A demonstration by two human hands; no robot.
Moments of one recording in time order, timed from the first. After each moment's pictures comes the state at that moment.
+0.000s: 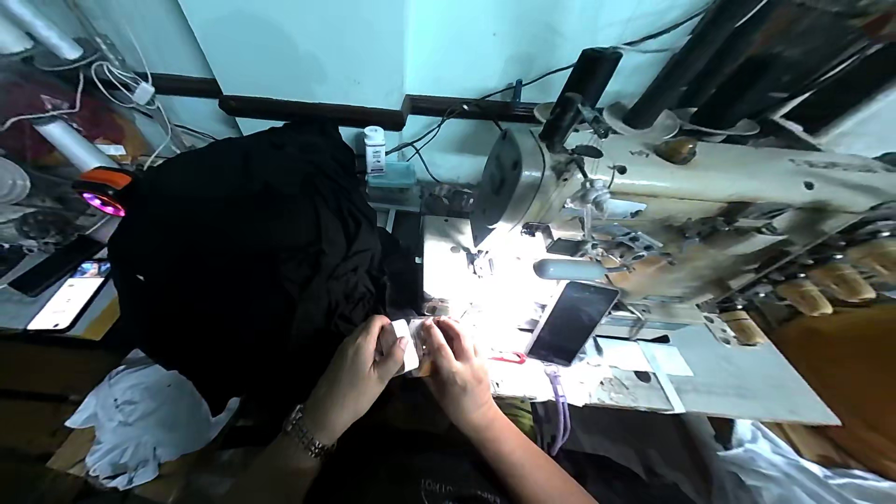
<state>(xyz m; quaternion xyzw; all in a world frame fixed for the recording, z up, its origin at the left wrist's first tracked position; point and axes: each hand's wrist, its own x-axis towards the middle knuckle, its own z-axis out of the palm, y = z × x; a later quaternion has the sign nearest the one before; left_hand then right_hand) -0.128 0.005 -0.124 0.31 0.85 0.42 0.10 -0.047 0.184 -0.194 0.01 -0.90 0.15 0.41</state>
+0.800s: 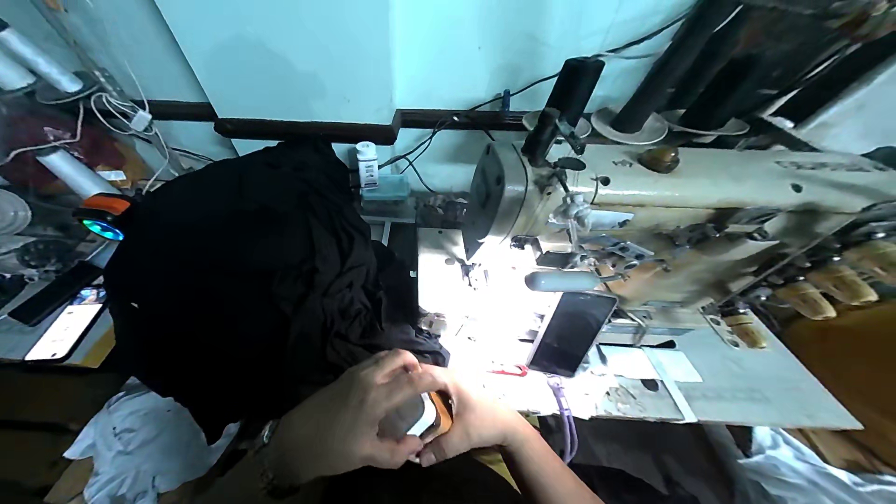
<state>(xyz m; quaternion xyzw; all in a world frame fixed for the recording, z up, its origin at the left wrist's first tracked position) -0.138 -0.003 -0.091 0.65 0.67 0.34 0.06 -0.043 0.218 -0.160 0.23 -0.74 0.63 -0.05</state>
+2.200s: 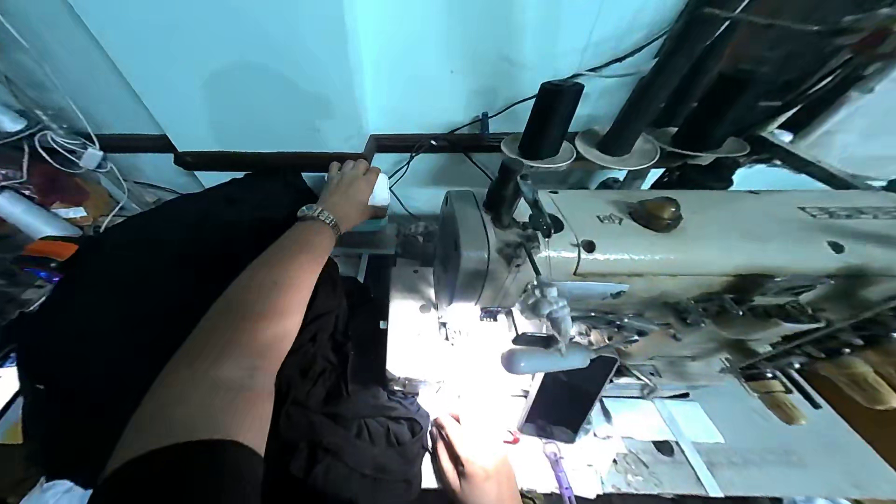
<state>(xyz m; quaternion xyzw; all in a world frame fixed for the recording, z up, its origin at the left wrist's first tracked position) -0.431 0.196 -0.012 0.44 0.89 0.04 -0.15 -0.023 0.243 -0.232 -0.07 -0.93 0.19 0.30</state>
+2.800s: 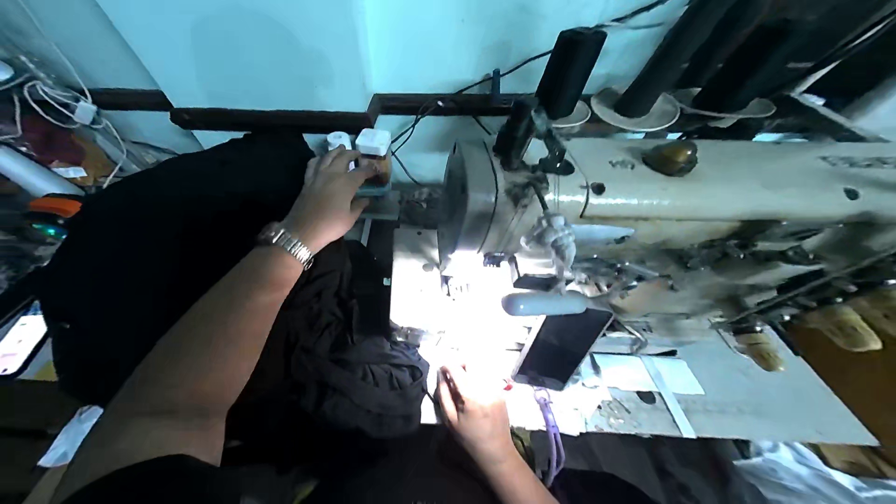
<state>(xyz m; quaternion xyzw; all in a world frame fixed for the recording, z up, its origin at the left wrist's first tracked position) -0.349 0.124 -0.025 0.45 0.87 0.12 -0.14 -0.021 0.238 -0.242 -0.11 -0.92 0.14 0.34</state>
